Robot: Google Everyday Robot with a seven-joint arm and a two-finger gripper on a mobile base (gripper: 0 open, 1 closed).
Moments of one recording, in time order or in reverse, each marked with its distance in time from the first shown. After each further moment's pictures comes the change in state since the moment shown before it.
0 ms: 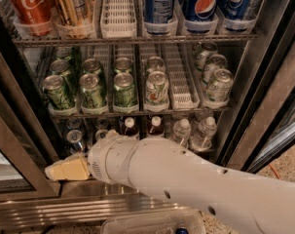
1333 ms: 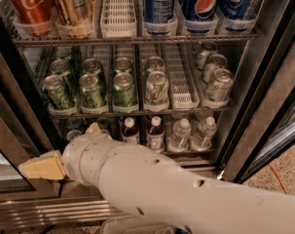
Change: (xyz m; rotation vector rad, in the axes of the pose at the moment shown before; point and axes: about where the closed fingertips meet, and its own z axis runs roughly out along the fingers) arm -0.036 0.040 0.006 0.015 -0.081 -0.055
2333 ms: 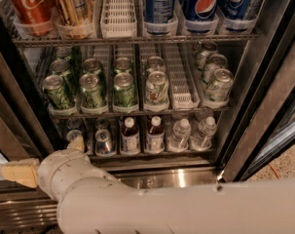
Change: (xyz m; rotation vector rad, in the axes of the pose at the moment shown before) arm 0.014 0.029 0.049 0.064 -0.109 0.175
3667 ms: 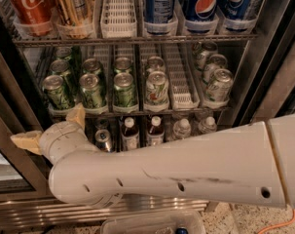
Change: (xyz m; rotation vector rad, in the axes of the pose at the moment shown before) arm -0.053 -0.041 0.057 0.135 -0.145 -0.266
